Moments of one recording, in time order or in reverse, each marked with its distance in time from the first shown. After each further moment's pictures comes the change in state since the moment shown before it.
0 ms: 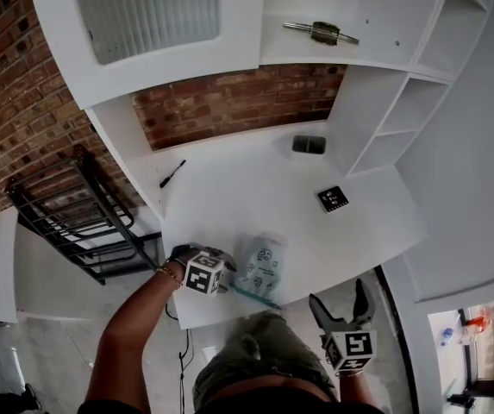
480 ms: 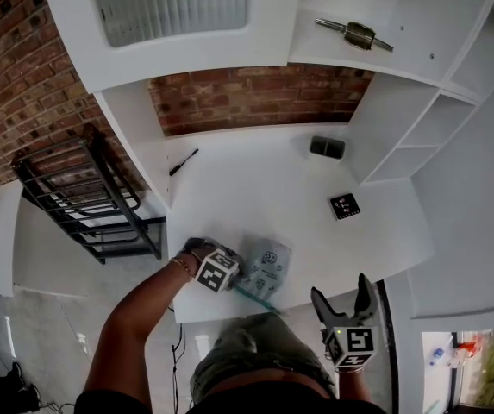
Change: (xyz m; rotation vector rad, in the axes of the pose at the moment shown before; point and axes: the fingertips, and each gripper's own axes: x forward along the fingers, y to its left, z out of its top) left arm 0.023 0.004 0.004 0.062 0.047 -0.097; right arm 0.043 -0.011 0.014 -0.035 0.009 0.079
